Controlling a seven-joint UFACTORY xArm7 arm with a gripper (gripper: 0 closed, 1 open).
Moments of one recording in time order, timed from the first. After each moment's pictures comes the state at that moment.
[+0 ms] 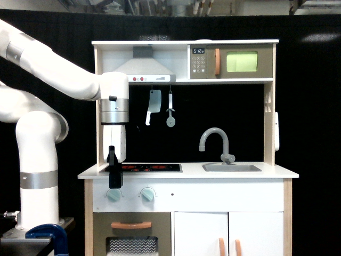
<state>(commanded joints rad) -0.02 -0.93 -0.01 0.12 0.02 1.03 -0.03</state>
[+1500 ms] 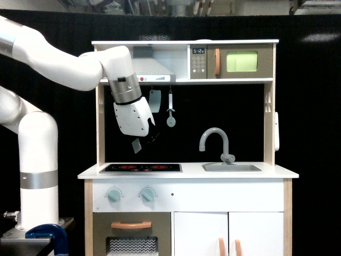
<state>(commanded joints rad) 0.50 -0.94 -0.56 0.31 0.11 0.89 -1.05</state>
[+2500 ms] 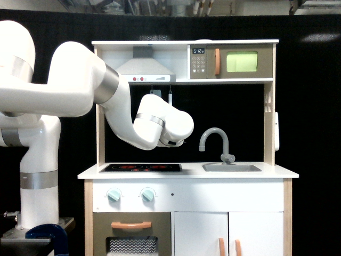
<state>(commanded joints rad) 1.64 -1.08 -1.56 0.60 0.38 0.79 -1.84</state>
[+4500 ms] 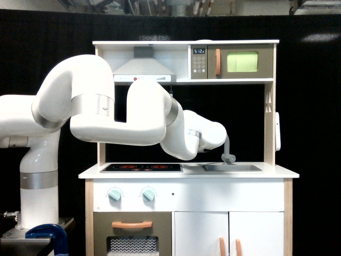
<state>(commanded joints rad) 2.17 -1.26 -1.73 0.98 0.21 0.65 -1.71</state>
